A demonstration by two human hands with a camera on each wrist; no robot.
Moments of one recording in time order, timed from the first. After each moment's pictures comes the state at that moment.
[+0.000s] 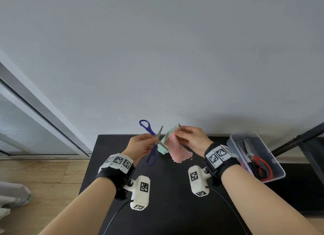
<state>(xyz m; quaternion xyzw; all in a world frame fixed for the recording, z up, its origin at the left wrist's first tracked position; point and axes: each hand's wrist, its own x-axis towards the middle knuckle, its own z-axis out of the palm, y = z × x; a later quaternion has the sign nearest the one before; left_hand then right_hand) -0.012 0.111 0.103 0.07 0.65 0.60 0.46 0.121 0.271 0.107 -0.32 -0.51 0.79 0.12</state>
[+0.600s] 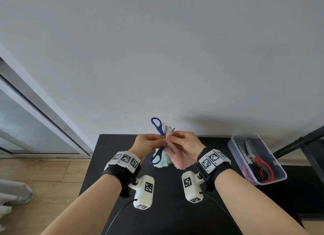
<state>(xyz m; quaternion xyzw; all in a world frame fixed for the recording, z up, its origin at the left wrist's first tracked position) -0.002 0.119 0.110 0.16 0.69 0.56 0.44 0.112 0.250 0.103 -0.30 -0.50 0.81 0.06</state>
